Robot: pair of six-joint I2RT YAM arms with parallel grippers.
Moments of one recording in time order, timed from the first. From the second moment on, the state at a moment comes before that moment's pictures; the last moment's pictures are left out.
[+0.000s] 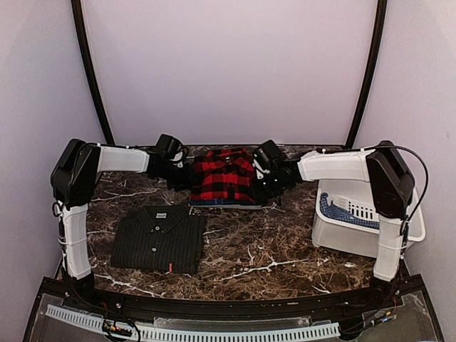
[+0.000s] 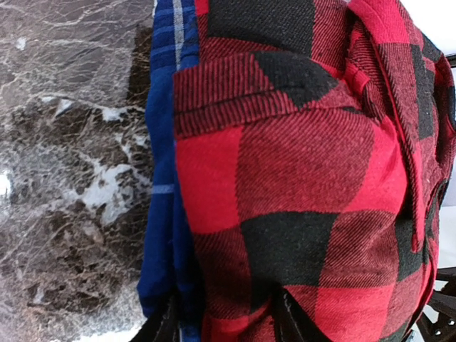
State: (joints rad) left arm -0.43 2.08 1.44 -0.28 0.29 -0.61; right arm 0.74 1.98 1.42 -0.43 0.05 0.40
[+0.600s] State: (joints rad) left arm -0.38 1.47 0.96 -0.30 0.14 -0.62; right arm 0.93 1.92 1.46 -0.42 -0.07 0.45
